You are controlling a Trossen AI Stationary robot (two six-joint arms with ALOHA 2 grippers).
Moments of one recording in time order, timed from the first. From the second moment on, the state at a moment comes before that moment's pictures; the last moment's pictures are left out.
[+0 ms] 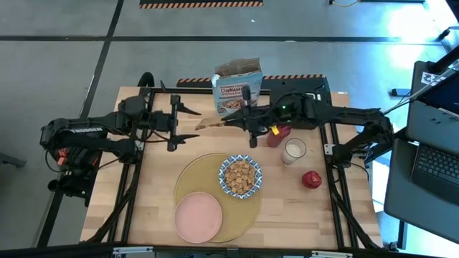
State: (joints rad) left arm 0.17 0.83 0.75 0.14 0.22 0.48; right arm -0.05 1.54 1.59 -0.22 -0.15 -0.77
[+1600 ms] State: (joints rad) left arm 0.05 0.84 0.75 0.15 -0.01 0.58; right arm -0.07 1.64 1.59 -0.09 -0.25 -0.69
